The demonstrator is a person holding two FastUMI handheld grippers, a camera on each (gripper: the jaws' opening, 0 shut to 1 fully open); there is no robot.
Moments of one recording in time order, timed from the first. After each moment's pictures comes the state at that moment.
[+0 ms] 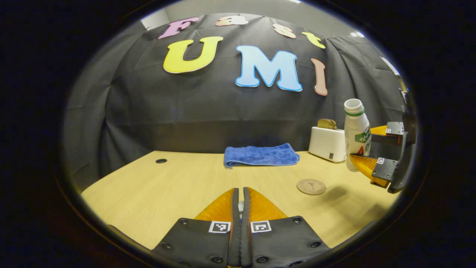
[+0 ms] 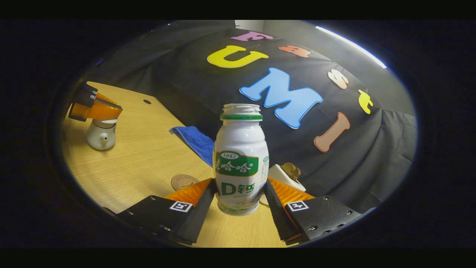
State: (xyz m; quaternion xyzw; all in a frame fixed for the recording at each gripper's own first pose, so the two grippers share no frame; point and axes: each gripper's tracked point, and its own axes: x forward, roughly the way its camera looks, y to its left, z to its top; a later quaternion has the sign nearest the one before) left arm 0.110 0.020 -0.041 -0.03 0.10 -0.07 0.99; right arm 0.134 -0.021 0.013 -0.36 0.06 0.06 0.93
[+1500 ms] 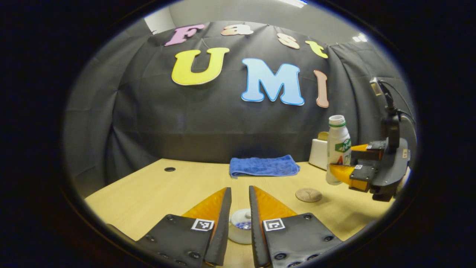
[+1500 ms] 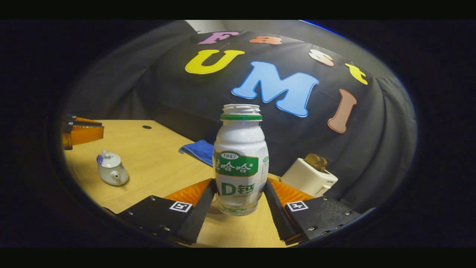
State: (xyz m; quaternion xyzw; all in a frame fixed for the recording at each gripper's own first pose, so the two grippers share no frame) left arm 0.076 0.046 0.011 -0.05 0.06 -0.07 0.99; right arm 0.162 0.019 0.011 -0.18 0.09 0.12 0.97
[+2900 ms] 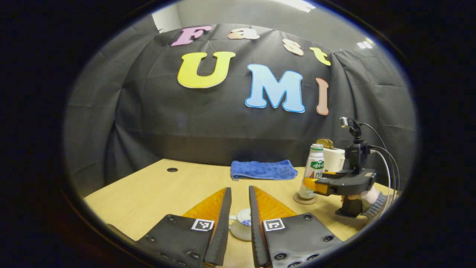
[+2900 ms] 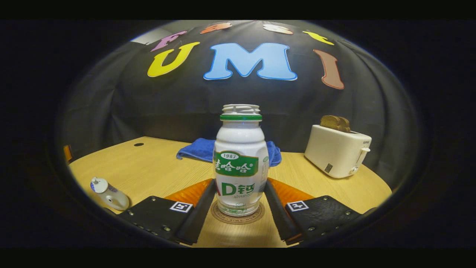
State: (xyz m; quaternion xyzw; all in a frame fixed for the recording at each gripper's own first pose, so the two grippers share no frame) left arm 0.062 0.061 0.015 -0.06 0.05 -0.07 0.99; right arm 0.214 0.029 -0.039 -0.03 0.16 0.10 0.98
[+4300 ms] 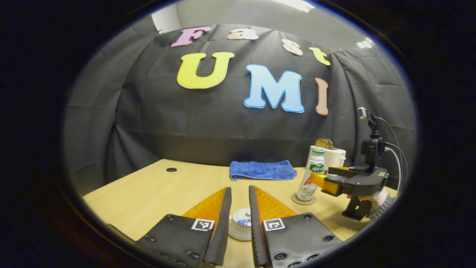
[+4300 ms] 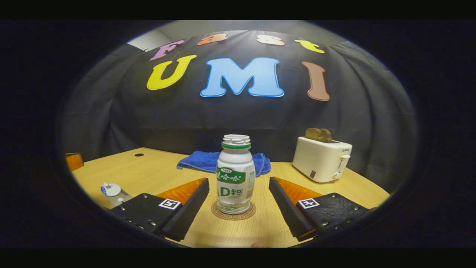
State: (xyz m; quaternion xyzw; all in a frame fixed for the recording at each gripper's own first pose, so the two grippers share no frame) left arm 0.056 0.050 0.019 -0.06 0.05 -0.06 1.00; right arm 0.165 0.014 0.009 -0.02 0.08 0.07 0.99
